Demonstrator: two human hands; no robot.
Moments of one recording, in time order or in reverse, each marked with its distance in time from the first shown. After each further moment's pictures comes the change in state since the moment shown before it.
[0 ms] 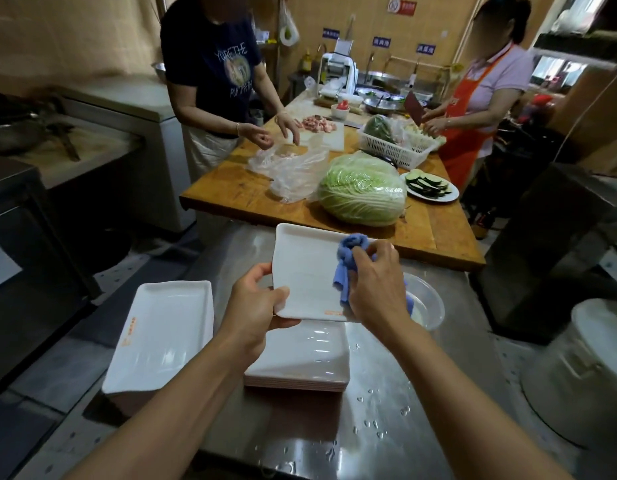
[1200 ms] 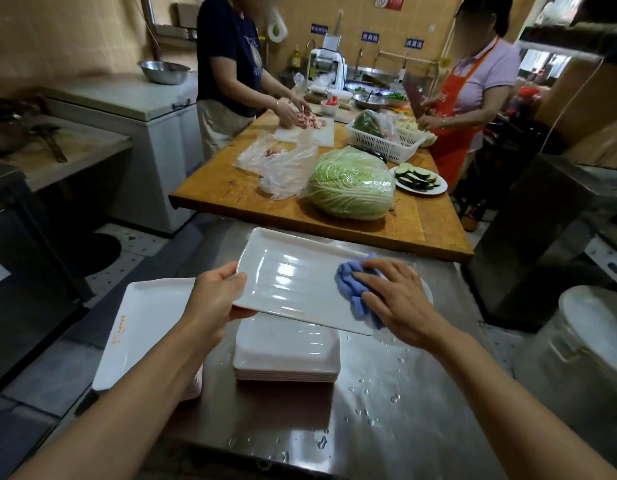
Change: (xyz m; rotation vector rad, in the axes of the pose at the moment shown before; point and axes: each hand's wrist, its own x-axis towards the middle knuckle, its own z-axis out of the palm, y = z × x) left_hand 0.023 -0.010 -0.035 0.100 0.067 0.003; right_hand -0.032 0.072 -0.020 0.079 -0.207 -0.293
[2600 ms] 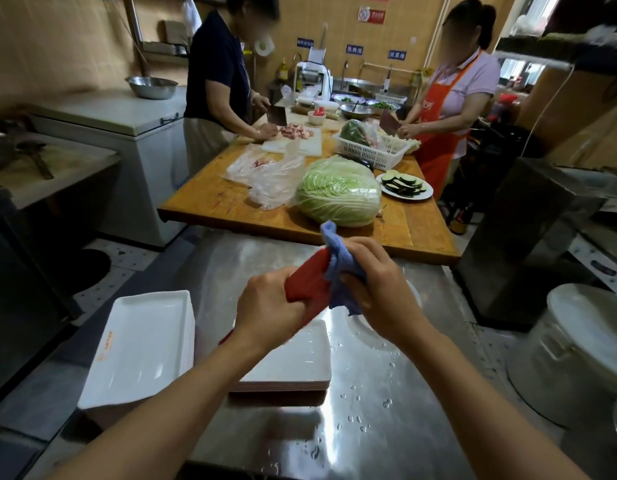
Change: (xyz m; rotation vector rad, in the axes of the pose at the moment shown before) left_hand -0.030 0.012 0.071 0.775 0.002 0.606; right_hand 0.009 -0.048 -0.035 0.346 0.336 -0.053
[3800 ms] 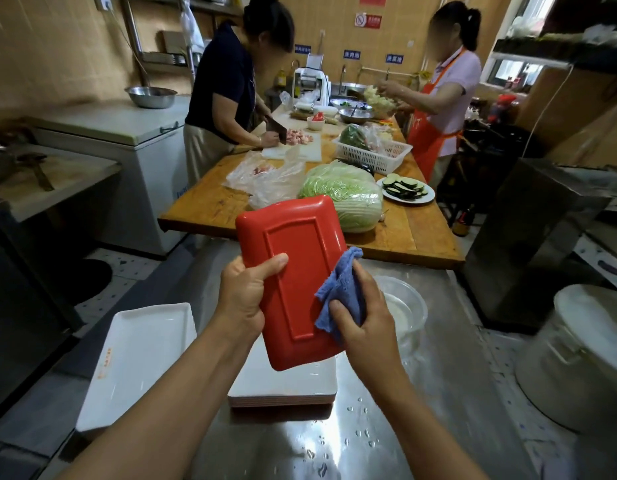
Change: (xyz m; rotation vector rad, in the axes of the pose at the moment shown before) left_hand 0.036 0.001 -0.012 -1.230 0.128 -0.462; right_hand -0.028 -0.017 0.048 0.421 0.240 0.460
